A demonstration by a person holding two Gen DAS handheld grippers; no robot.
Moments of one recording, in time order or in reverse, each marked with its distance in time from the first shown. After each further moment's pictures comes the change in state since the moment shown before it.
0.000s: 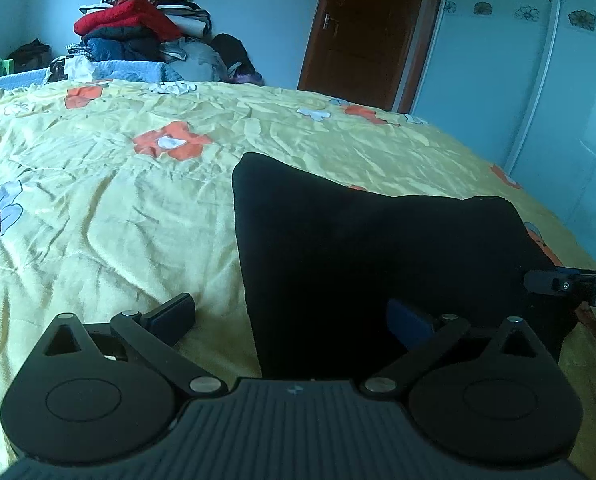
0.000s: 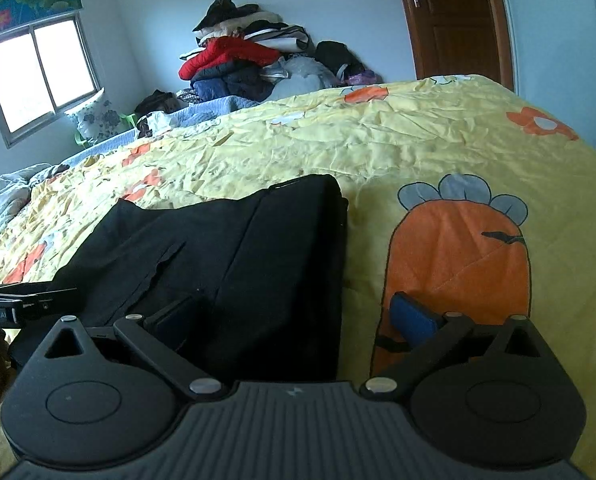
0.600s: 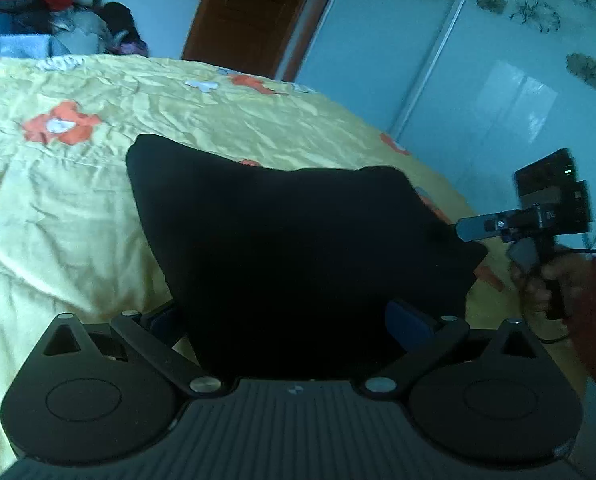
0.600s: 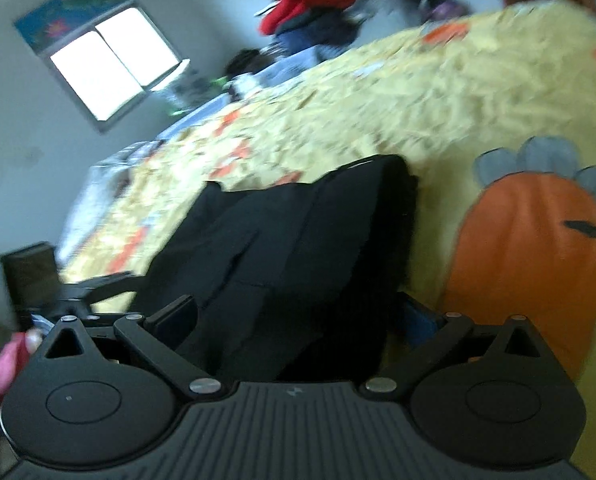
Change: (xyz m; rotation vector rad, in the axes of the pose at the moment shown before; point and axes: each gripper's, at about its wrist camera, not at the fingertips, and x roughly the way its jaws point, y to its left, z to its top) left arm 0.007 0.020 0.014 0.059 0.109 -0.412; right arm 0.025 -0.038 0.036 0.114 0.221 0.461
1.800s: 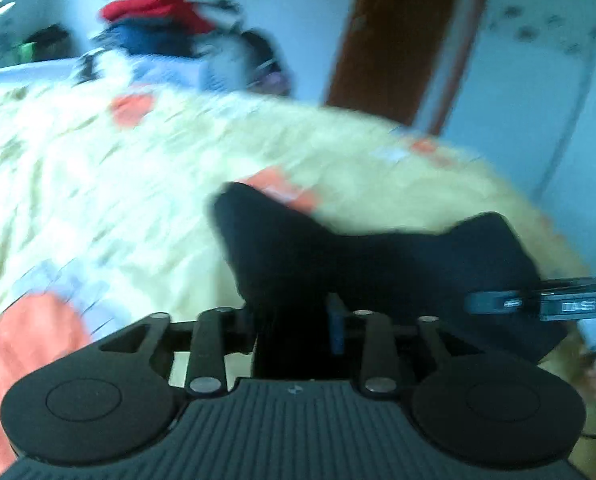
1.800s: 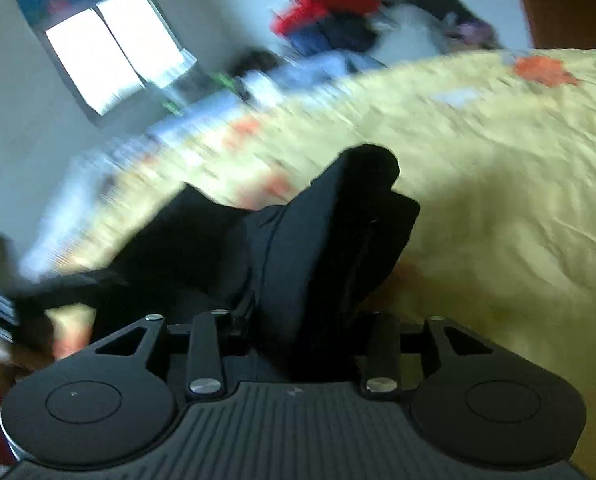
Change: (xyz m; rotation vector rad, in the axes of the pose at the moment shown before) left arm -0.035 0.088 0.057 -0.136 -0.082 0.483; right arm 0.145 0.075 0.062 -0.136 -0.017 -0.238
